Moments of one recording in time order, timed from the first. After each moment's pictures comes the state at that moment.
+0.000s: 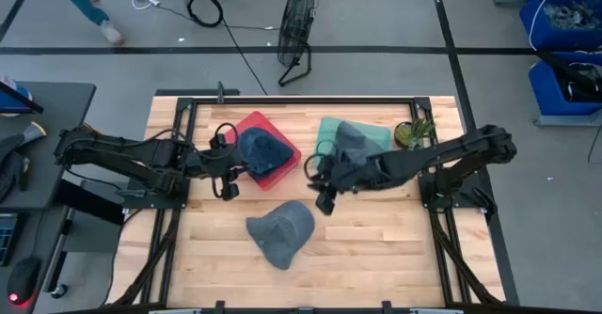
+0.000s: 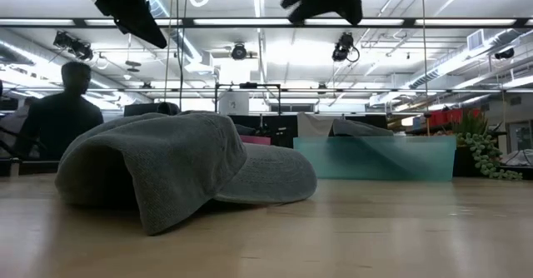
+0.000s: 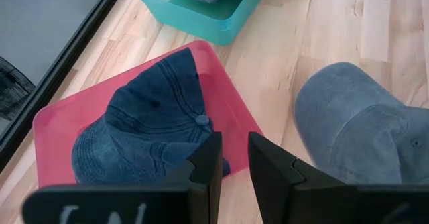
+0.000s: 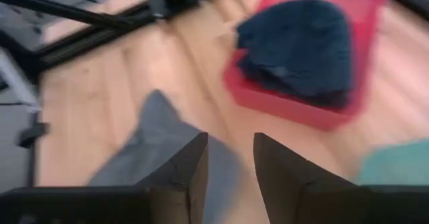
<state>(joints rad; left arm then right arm) -0.15 0.99 0.88 -0.69 -0.41 -0.28 0.22 1.53 1.27 -0.44 0.32 0.54</state>
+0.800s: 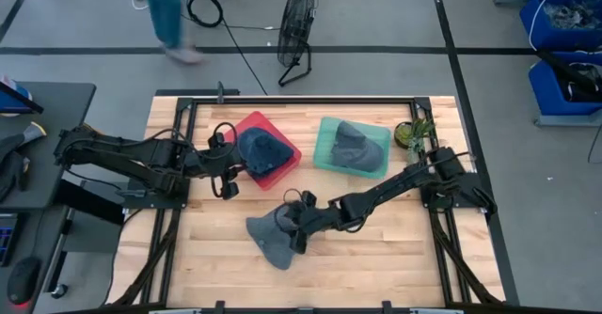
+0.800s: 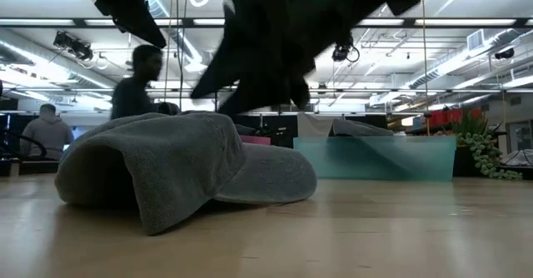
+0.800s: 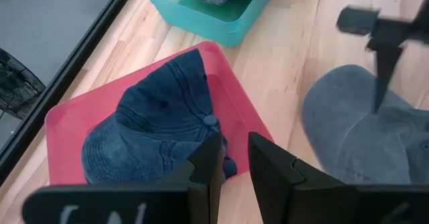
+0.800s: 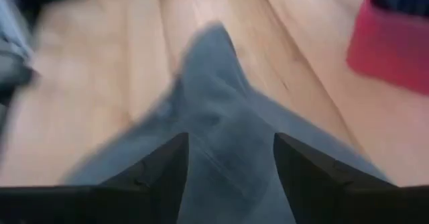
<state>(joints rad) -0.15 0.98 0.88 -0.70 -0.43 -0.28 0.33 2.01 1.27 0.06 0.29 0.49</state>
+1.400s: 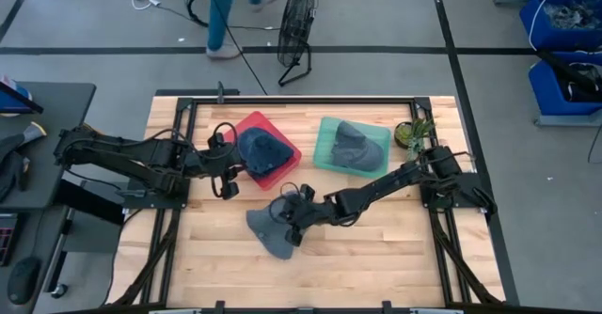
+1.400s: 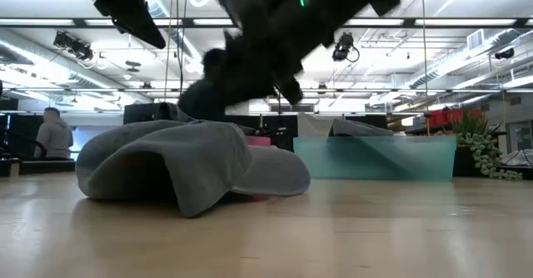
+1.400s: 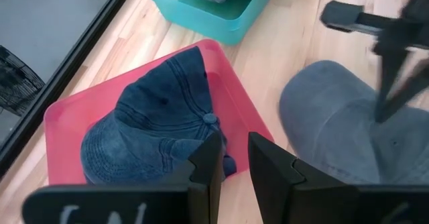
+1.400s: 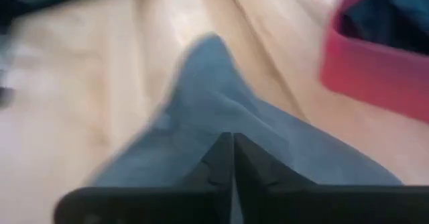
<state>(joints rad) -0.15 0.98 0.88 -0.71 -0.43 -0.29 0.30 2.02 1.32 0.00 0.31 0.49</state>
